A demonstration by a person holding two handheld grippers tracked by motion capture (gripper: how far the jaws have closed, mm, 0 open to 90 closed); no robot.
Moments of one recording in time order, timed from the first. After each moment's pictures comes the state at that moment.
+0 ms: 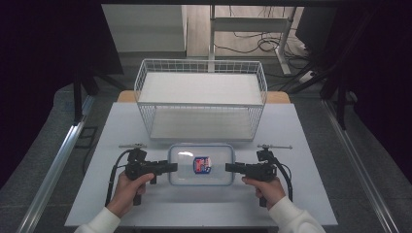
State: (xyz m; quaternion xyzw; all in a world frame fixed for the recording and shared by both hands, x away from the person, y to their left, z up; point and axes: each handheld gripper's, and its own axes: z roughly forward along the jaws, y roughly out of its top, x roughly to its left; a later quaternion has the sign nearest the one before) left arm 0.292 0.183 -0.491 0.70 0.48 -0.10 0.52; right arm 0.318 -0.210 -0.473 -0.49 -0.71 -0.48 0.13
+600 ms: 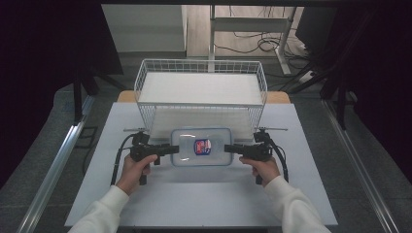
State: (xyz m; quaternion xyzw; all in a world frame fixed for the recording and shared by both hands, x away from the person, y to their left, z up) left arm 0.347 0.189 -0.494 0.69 0.48 -0.08 0.54; right arm 0.377 -0.204 -0.469 -0.48 -0.72 -0.50 0.10
